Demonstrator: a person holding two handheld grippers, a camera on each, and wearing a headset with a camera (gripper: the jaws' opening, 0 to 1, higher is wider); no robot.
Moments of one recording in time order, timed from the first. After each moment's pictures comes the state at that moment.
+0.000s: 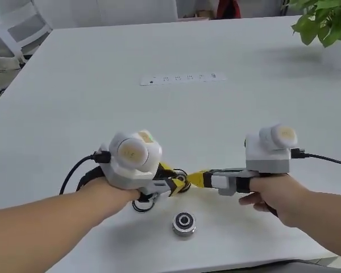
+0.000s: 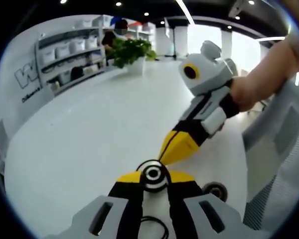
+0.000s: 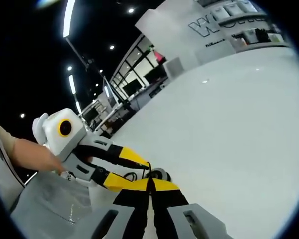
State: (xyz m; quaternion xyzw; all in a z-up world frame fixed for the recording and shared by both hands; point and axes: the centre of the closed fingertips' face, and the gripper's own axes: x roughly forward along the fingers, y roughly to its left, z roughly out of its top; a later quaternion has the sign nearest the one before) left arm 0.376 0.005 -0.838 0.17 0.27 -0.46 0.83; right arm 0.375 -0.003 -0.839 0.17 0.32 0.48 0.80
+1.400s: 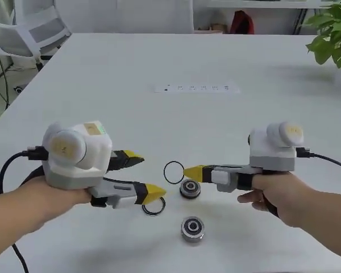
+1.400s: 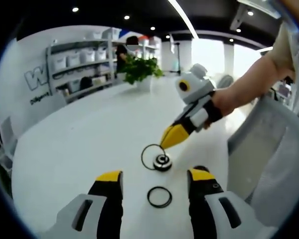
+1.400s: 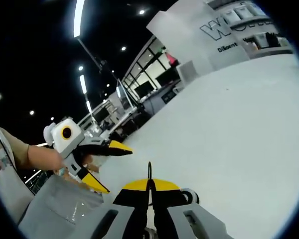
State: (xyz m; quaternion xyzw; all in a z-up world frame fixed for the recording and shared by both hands) left arm 0.346 0.078 -0.780 0.13 0.22 -0.46 0.85; right arm 0.371 0.033 -0.796 0.17 0.30 0.52 0.78
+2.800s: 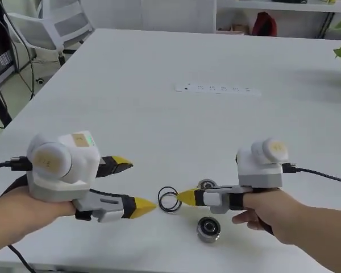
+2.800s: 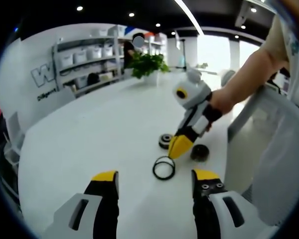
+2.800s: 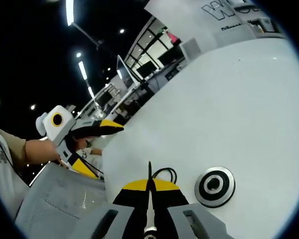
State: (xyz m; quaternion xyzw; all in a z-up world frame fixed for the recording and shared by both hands) left arm 0.326 0.124 -0.792 0.14 0.23 -0.43 0.86; right arm 0.338 0.073 -0.842 0.15 0.38 0.54 0.73
